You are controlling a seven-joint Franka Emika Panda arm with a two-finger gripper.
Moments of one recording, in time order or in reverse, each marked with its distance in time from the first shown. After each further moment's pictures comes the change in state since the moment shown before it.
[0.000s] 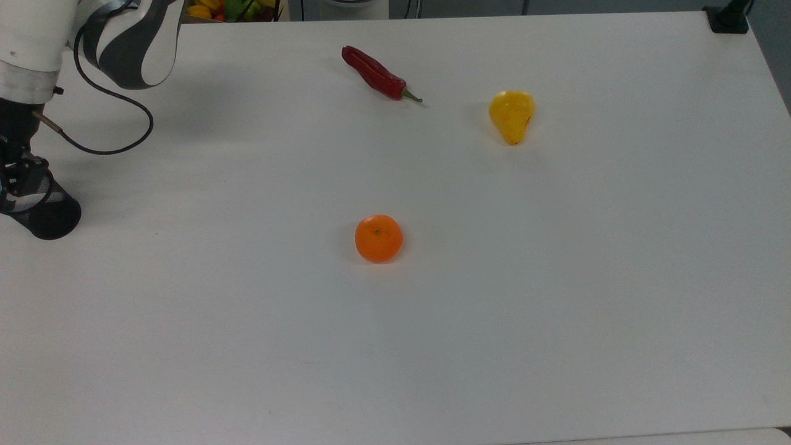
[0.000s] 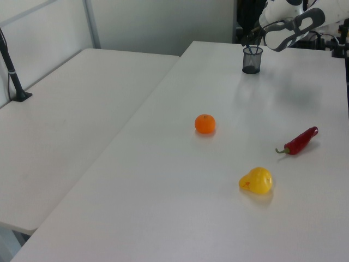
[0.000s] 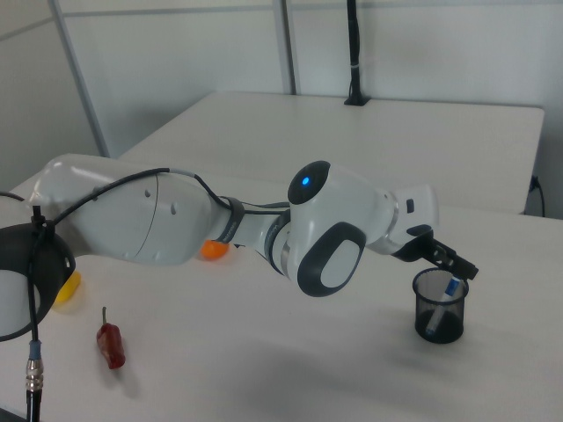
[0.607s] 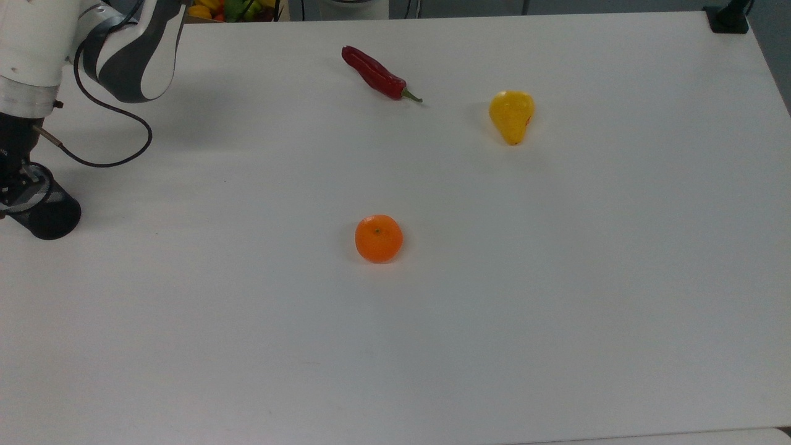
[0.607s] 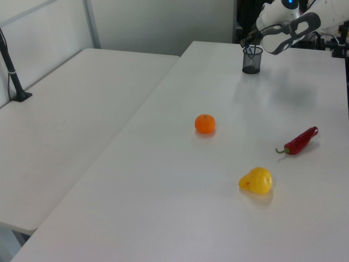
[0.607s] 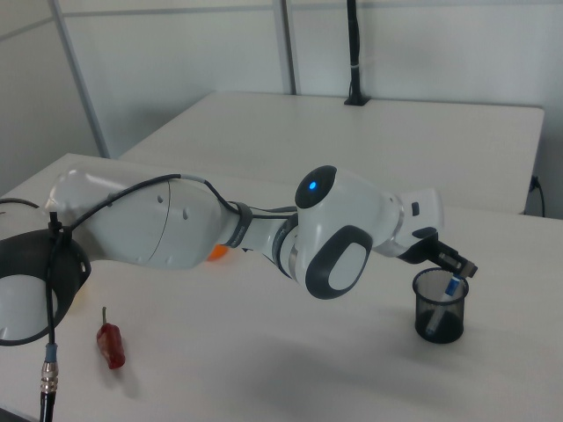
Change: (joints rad) arm -0.004 0.055 0.000 0.058 0.000 0.002 0.002
